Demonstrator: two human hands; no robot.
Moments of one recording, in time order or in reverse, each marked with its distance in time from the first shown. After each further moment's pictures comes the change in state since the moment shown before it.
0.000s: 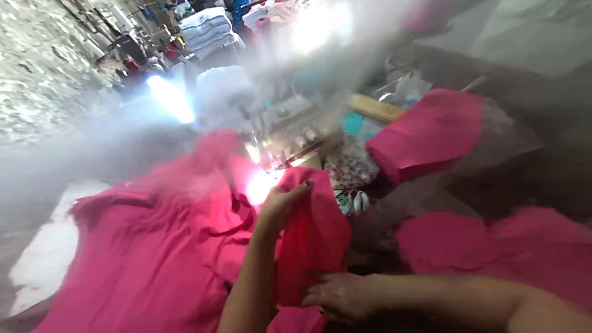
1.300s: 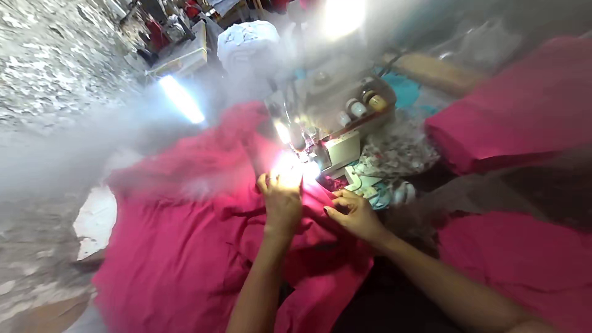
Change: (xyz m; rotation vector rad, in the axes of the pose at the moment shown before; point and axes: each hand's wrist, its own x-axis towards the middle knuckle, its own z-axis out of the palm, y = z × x) left_hand 0.016 -0.068 -0.053 1.309 0.328 0.595; right_hand 0.059 0.073 -0.037 0.064 0.825 0.600
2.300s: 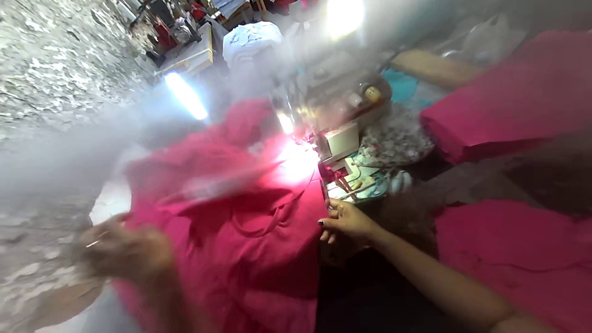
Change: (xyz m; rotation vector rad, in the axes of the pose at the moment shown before) left_hand -0.093 -0.091 -0.175 0.325 0.175 -0.620; right_hand -0.023 -0.020 0.000 0.688 -0.504 0.560
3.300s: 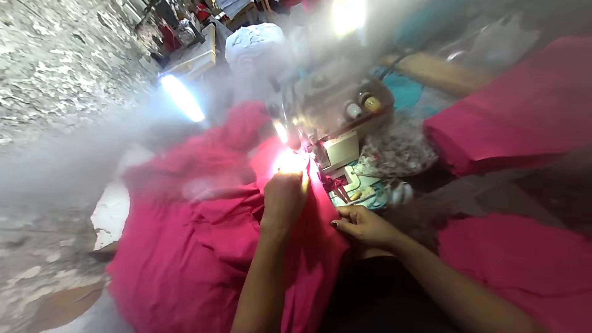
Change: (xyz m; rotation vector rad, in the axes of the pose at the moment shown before) left_hand -0.010 0.193 0.094 -0.332 -0.358 0.535; right_hand -0.008 -0.023 -0.041 -0.315 -0.059 -0.165
